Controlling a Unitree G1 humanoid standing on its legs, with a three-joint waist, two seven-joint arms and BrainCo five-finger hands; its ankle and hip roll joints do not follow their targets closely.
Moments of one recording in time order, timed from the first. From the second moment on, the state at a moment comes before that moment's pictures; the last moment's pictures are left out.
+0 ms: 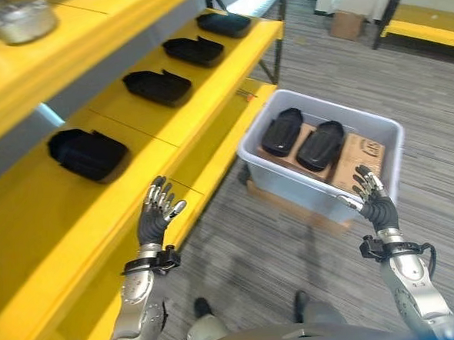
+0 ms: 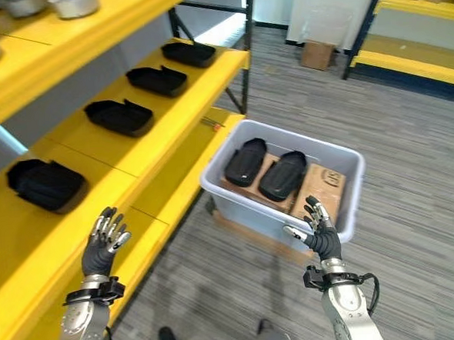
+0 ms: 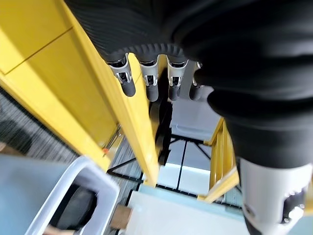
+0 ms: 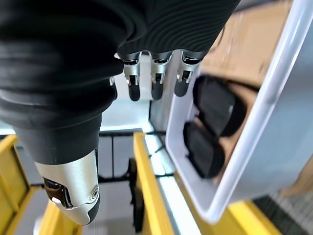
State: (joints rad) left arm 0.21 0.36 -0.10 0.06 -0.58 -0.33 0.06; right arm 0.21 -0.39 0.12 0.06 0.41 -0.29 -0.14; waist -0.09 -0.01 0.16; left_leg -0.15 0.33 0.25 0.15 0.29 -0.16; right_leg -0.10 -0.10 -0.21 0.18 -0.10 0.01
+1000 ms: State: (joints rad) left arm 0.07 0.38 -0.07 0.05 -0.58 -0.36 0.09; right arm 0.03 -0.35 0.22 0.07 0.42 -0.28 -0.08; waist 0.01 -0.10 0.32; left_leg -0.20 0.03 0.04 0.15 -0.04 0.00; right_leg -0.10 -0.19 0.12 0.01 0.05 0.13
